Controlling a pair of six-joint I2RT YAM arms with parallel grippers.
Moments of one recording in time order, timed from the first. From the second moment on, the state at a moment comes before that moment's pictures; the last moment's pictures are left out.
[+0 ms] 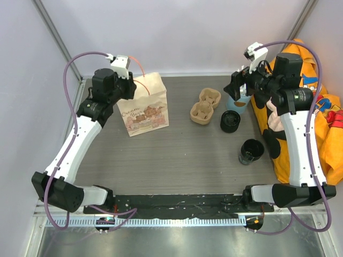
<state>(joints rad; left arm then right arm) -0.31 1.32 1.37 -0.38 0.02 -0.04 0.05 1.32 1.71 -0.81 -0.52 -0.31</state>
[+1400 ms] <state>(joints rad) -0.32 1.38 1.64 -0.52 0.47 -0.07 0.08 1.33 1.66 -0.78 -0.53 -0.30</state>
